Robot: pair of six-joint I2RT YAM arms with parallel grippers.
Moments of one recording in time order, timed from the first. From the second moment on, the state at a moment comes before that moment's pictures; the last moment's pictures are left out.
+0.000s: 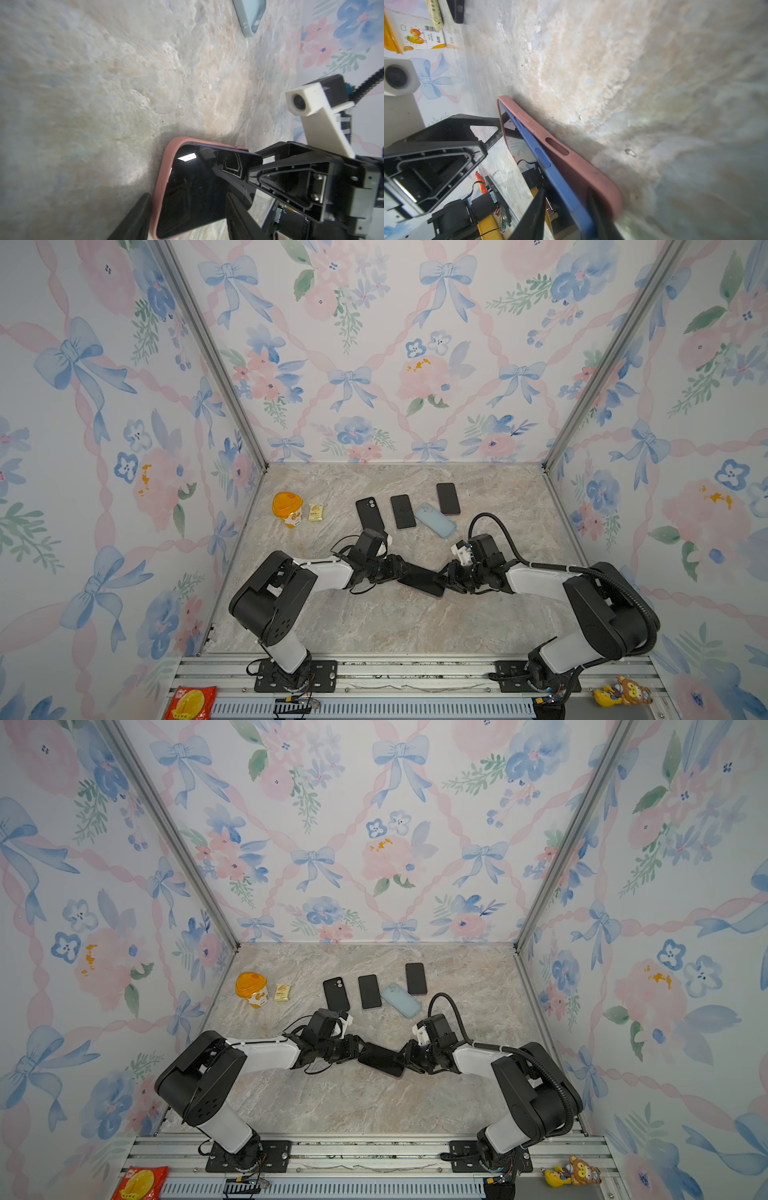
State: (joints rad) left arm -0.61 1.65 0.70 0.08 0.43 -0.74; right arm 0.49 1.54 0.60 -0.06 -0.54 0.80
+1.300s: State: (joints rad) left arm -0.56 1.66 0.76 -0.07 0.55 -0.62; right arm 0.79 1.39 0.78 -0.59 0.00 0.77
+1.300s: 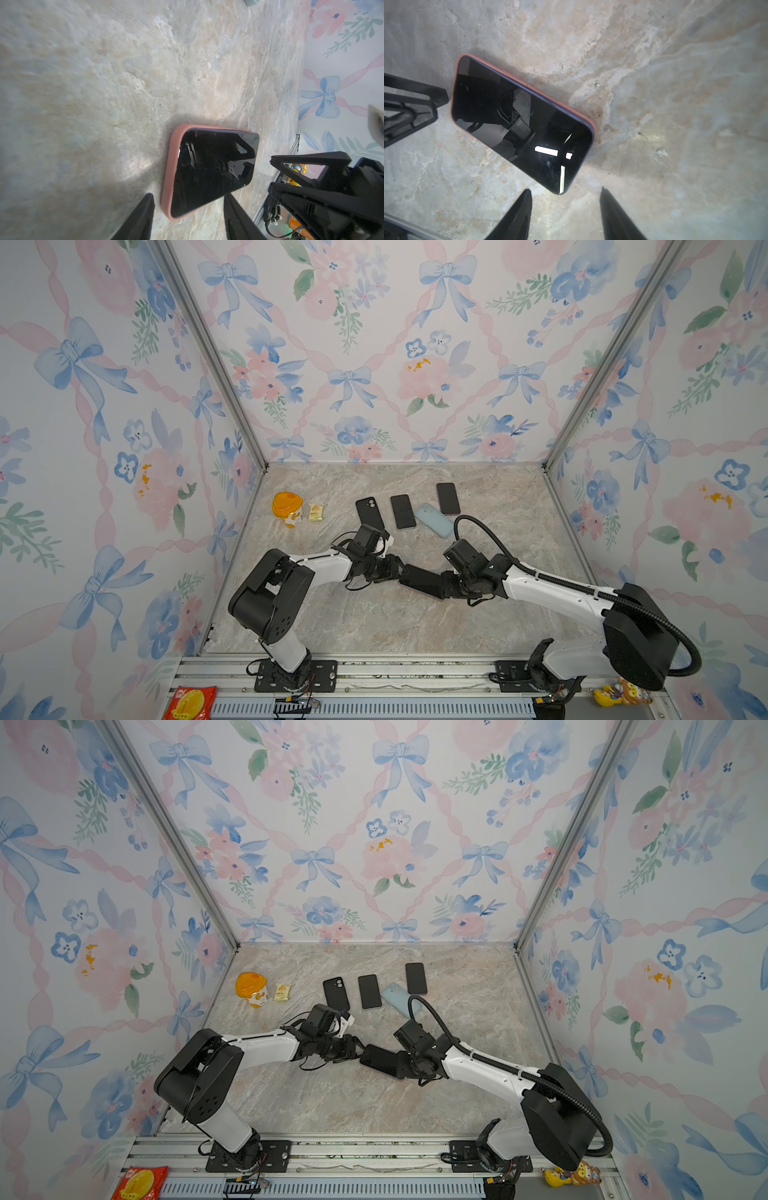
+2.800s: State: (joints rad) left arm -0.64 1.70 0.75 -0.06 0.61 -0.59; right arm 0.66 1.25 0.56 -0.41 -0.03 0.71
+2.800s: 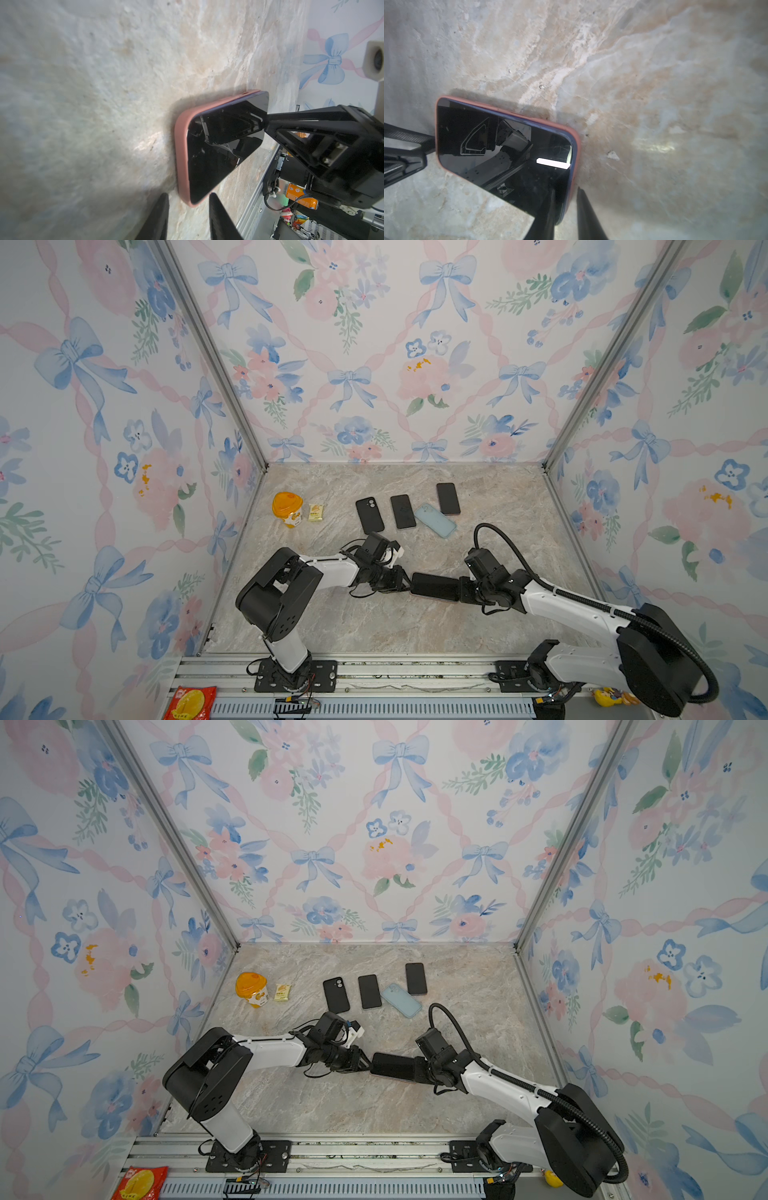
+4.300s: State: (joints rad) left arm -0.64 1.74 0.77 -0.04 0.62 -0.60; right arm 0.70 1.29 0.53 -0.29 0.02 0.85
